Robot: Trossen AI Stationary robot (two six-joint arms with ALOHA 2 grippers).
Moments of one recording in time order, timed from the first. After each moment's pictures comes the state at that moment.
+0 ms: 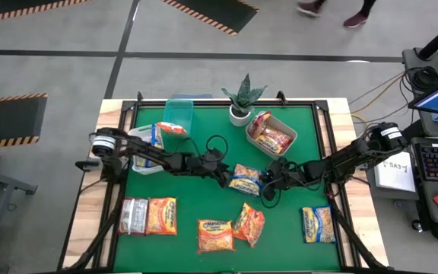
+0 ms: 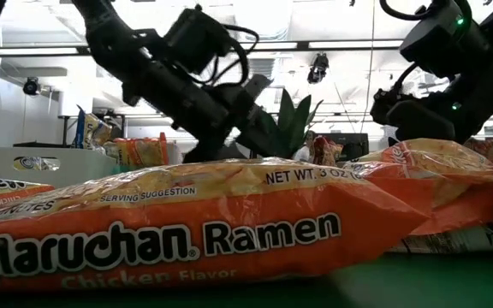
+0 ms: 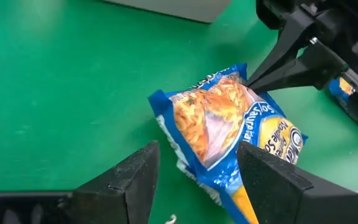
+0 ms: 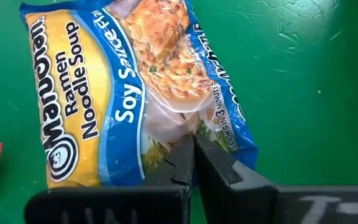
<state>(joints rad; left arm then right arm) -0.03 1.86 0.90 0.38 -0.19 -0.73 0.24 1.42 0.40 0.16 0.38 0.72</state>
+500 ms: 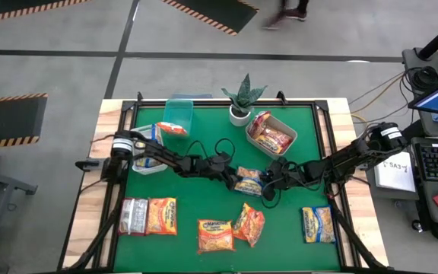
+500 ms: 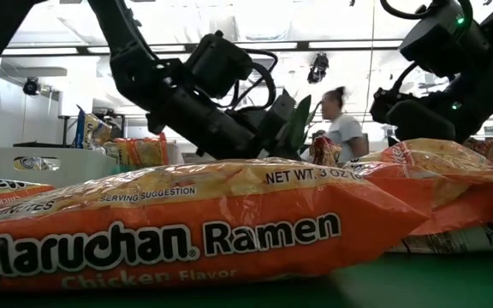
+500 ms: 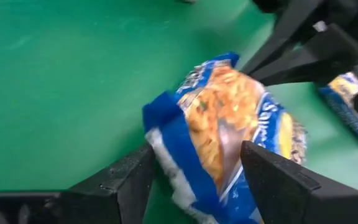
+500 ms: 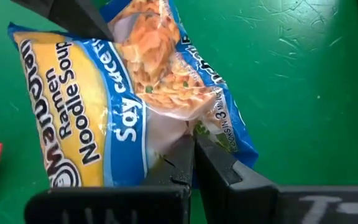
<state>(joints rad) -0.02 2.05 0.98 0.54 -0.08 -0.76 0.24 1.42 0.40 0.17 0.39 0.70</state>
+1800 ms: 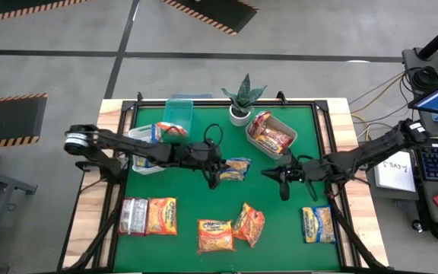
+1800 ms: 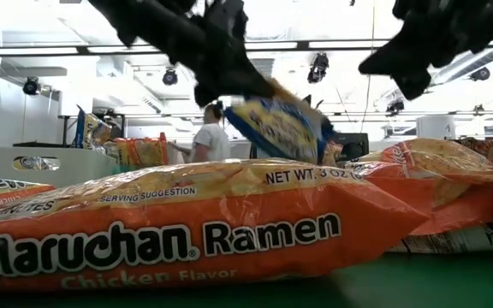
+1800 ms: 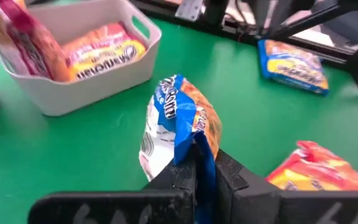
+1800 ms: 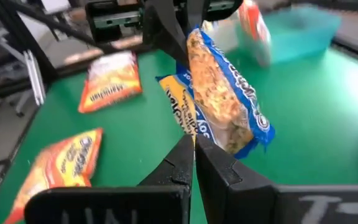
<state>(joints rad) -0.04 1.59 0.98 0.12 -0.10 -0.27 0.33 0.94 0.43 0.18 0.40 0.39</state>
